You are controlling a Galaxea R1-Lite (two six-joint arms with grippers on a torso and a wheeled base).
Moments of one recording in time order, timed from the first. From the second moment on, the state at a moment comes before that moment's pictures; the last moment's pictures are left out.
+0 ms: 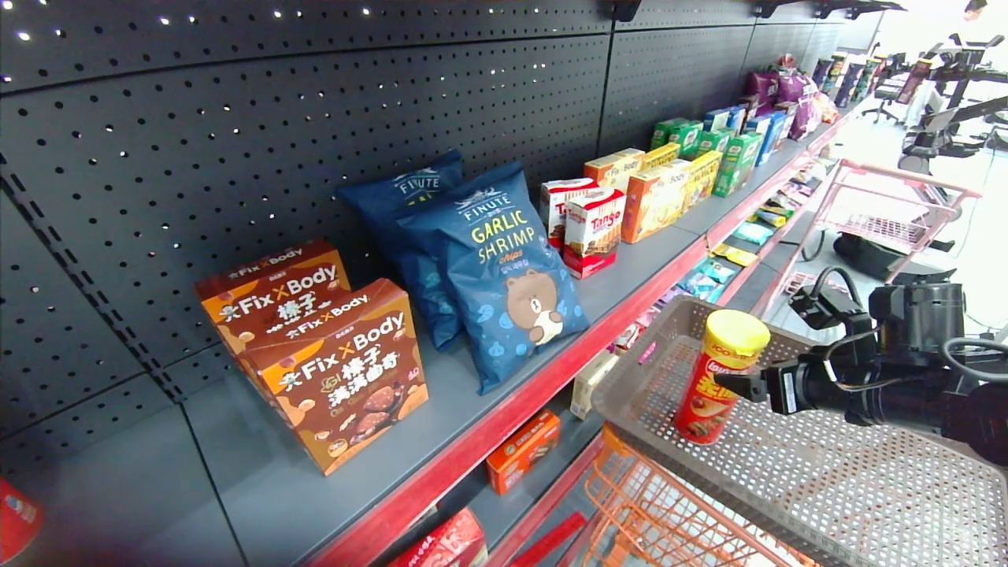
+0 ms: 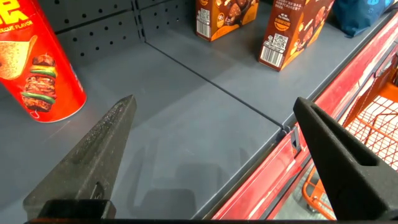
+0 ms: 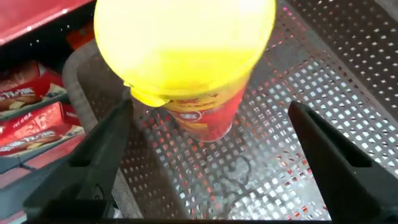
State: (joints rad) left arm 0.00 0.00 0.00 0.00 0.04 -0.02; right arm 0.11 1.73 -0.73 -0.52 0.19 -0.10
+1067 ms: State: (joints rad) left arm 0.00 0.00 0.00 0.00 0.04 -0.02; right arm 0.14 1.93 -0.60 -0.94 0.20 -0.13
